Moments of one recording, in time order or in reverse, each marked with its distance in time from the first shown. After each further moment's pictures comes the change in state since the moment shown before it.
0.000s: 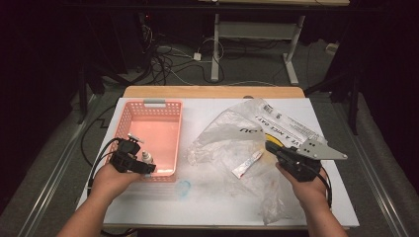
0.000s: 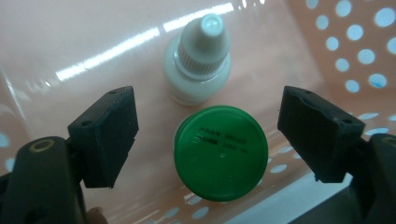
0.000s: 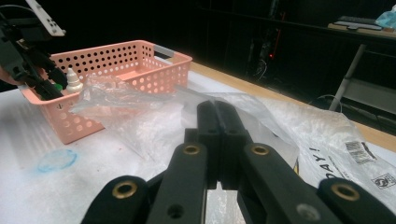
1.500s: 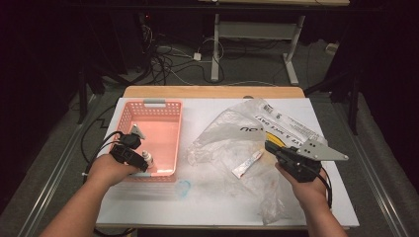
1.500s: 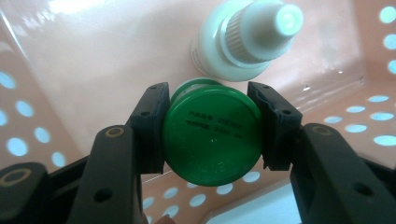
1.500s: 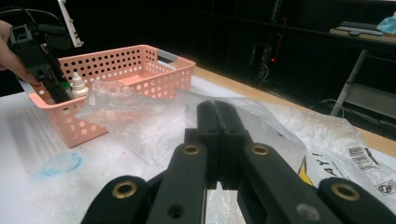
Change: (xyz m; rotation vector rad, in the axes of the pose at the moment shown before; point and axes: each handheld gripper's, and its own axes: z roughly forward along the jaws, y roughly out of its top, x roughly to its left) left arm 0.010 0.023 0.000 0.237 0.037 -0.038; right arm 0.003 0.003 -0.002 -0.014 0.008 -0.009
